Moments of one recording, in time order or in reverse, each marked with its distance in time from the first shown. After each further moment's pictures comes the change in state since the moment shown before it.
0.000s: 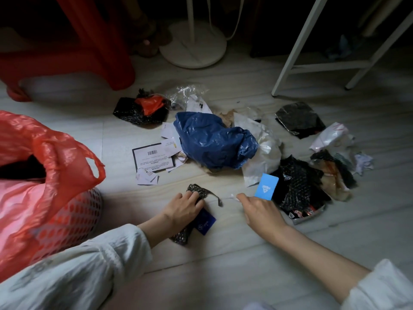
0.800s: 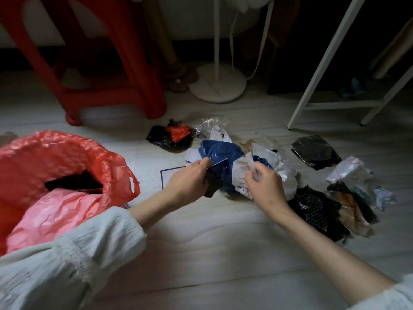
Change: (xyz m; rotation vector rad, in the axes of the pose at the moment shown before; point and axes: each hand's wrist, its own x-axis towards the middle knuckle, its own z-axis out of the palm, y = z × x) left_hand -0.023 -0.054 -0.130 -0.531 0.292 -0.403; right_hand 0.056 -0.037 -0.115 0.887 0.291 0.304
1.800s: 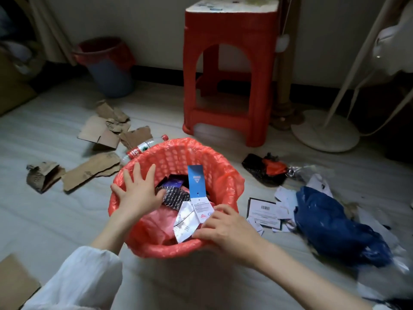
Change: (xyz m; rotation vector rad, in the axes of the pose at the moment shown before) left_hand -0.194 -0.204 -0.106 0.088 0.172 -1.018; right_hand -0.048 -0.156 0.168 -0.442 -0.594 -1.392
